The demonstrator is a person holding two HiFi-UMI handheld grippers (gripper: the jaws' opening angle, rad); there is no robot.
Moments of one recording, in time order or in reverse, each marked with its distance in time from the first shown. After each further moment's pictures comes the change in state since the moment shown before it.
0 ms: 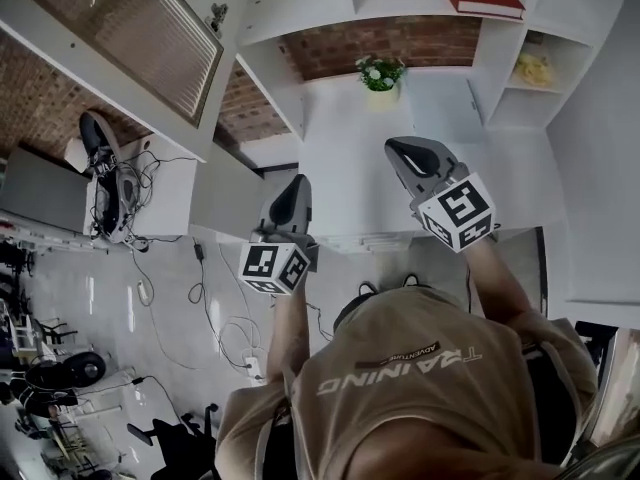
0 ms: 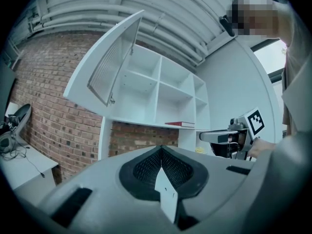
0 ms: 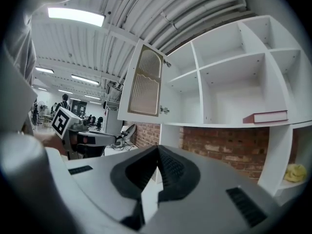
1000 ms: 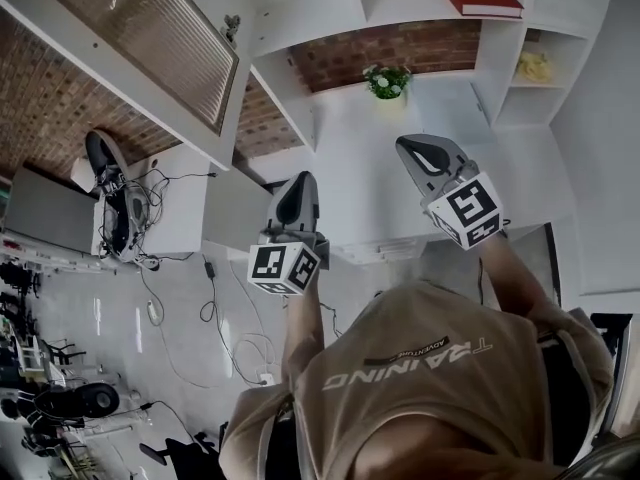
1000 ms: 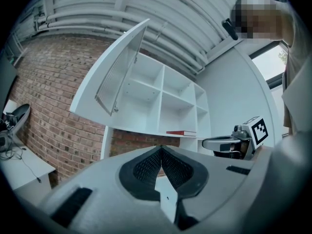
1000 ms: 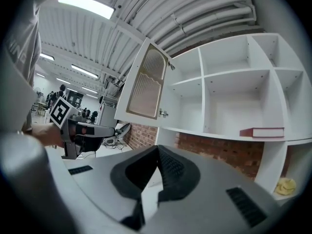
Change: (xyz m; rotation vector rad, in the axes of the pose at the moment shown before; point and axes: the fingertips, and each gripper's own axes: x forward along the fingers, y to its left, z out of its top) left arm -0.008 0.026 0.029 0.000 -0.089 -0.020; right arm 0.013 0.013 0.015 -0.099 -0.024 -0.082
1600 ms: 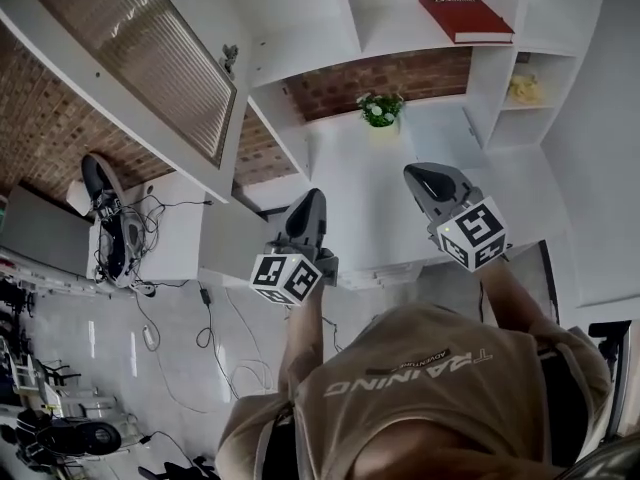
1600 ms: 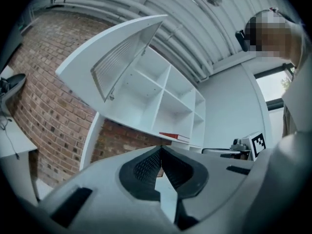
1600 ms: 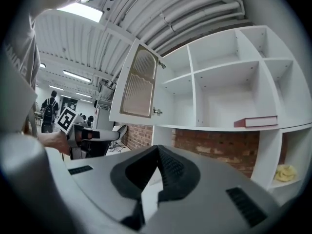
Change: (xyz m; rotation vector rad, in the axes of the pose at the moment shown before) left arm 0.036 -0.002 -0.009 -0.169 -0.007 -0.099; right arm -0.009 -0.022 -0.009 0.093 0.016 -0.031
